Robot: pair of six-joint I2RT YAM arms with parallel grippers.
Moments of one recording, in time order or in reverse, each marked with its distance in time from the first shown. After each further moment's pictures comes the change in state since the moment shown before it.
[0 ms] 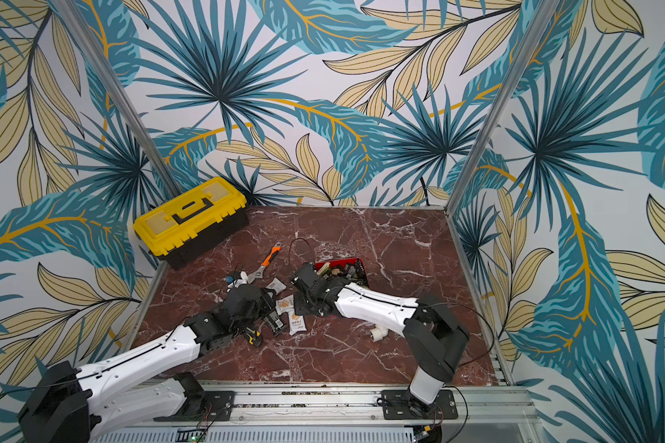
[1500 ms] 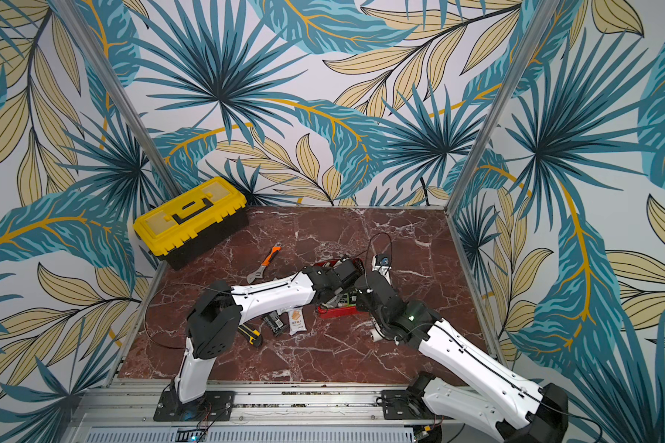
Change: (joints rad) left arm -0.244 0.985 1.047 -0.575 -0.199 0.747; right arm -0.149 -0.639 -0.271 -0.215 0.415 -0.045
